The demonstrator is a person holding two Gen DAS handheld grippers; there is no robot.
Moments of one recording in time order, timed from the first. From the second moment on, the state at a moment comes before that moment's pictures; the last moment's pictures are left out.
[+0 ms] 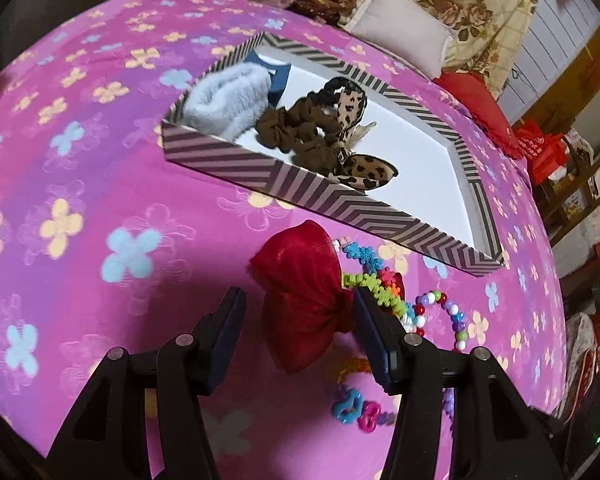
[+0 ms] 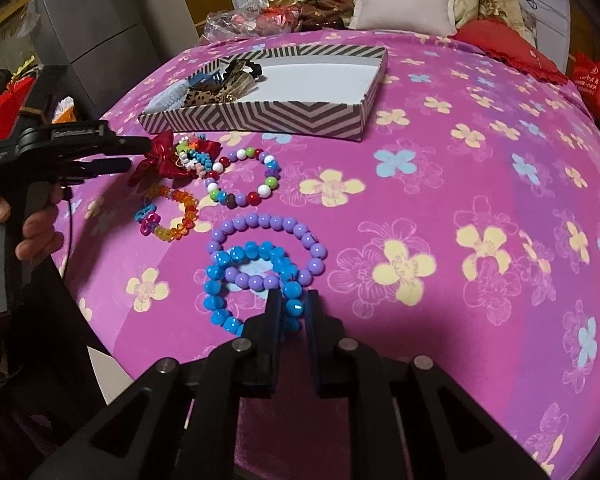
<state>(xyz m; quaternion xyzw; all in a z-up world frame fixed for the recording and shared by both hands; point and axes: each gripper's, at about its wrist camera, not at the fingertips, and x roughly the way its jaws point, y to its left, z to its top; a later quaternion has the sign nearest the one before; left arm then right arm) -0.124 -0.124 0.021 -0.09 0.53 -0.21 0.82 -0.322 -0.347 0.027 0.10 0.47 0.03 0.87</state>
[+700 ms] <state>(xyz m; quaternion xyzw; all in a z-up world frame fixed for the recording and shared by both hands) -0.137 -0.084 0.090 -0.09 0.45 -0.24 0.85 -0.323 -0.344 0.064 0.09 0.43 0.05 0.90</state>
